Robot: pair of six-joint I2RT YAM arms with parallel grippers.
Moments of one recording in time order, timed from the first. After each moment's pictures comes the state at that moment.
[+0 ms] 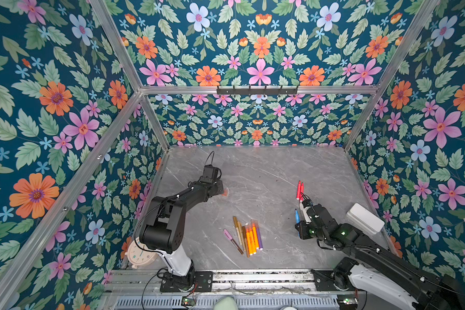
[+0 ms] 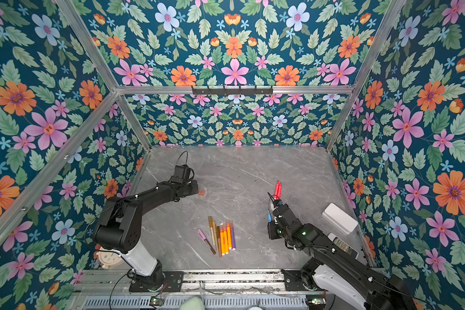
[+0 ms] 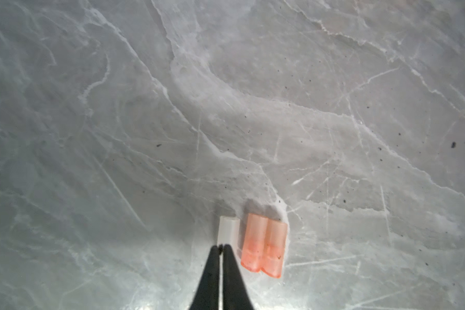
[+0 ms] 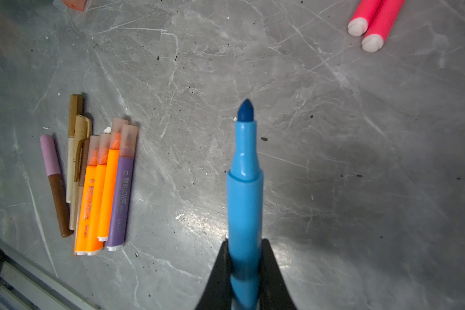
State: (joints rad) left arm -0.29 1.69 0.97 -0.21 -0.11 -0.38; right arm 0.66 0.86 0.48 -0.54 -0.01 0.50
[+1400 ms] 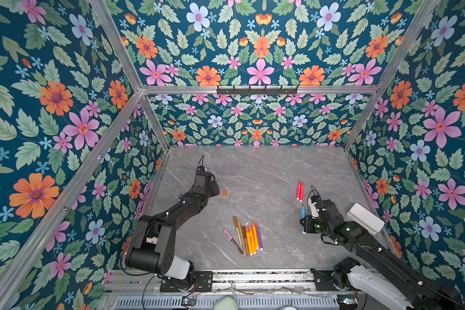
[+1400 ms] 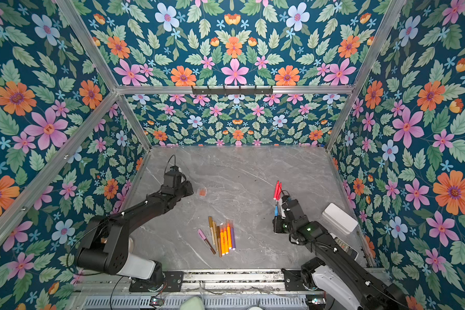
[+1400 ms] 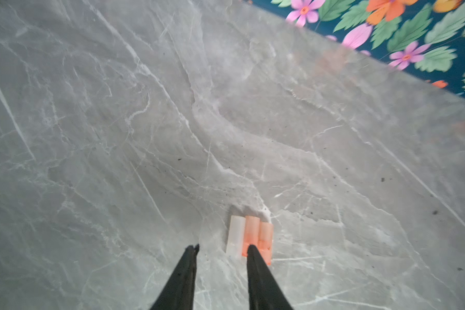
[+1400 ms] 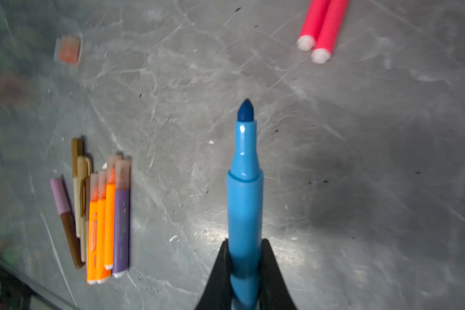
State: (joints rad) left arm -0.27 1.44 0.73 0.04 -0.09 -0.44; right arm 0.36 0.86 0.49 -0.53 -0.16 0.50
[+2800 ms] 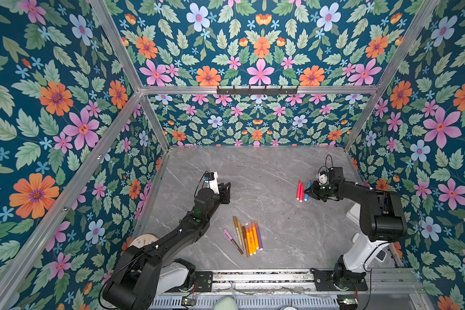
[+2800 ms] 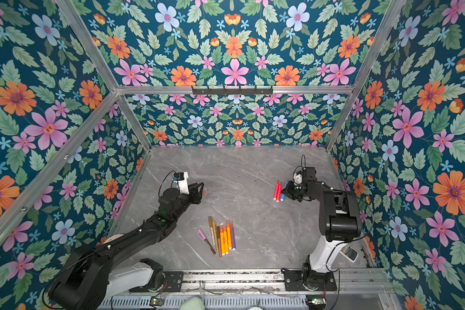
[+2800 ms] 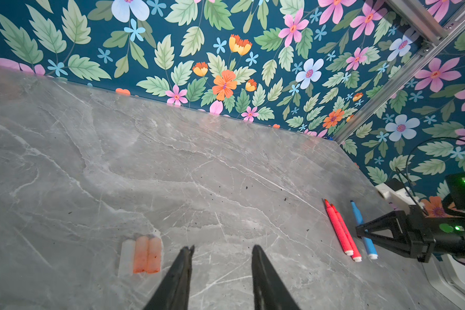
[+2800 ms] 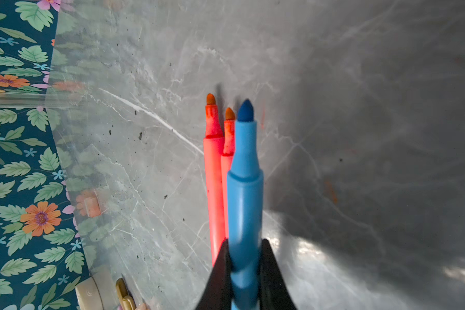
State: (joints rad) left arm -0.48 1.17 0.46 0.48 -0.06 -0.42; right arm -0.09 1.79 0.98 -0.28 -0.55 0.44
